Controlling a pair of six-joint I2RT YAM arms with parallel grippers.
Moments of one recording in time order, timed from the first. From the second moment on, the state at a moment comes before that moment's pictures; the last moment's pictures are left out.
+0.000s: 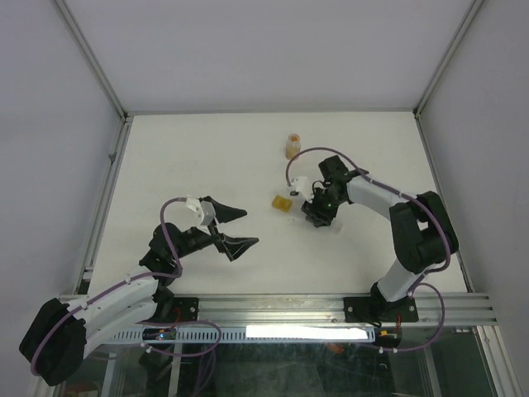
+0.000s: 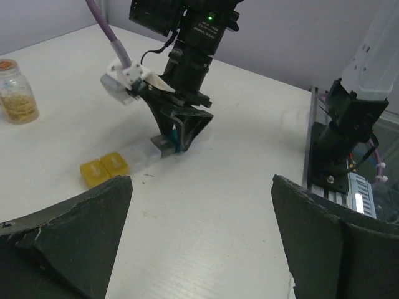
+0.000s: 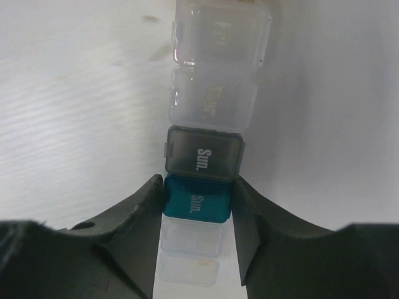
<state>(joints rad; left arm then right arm) -0.64 0.79 0.19 0.76 0.49 -0.26 0.36 1.70 1.04 -0.62 -0.36 -0.75</state>
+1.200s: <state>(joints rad) -0.86 1.44 0.47 0.60 0.51 0.42 0.34 1.21 0.70 -0.70 -0.73 -1.31</state>
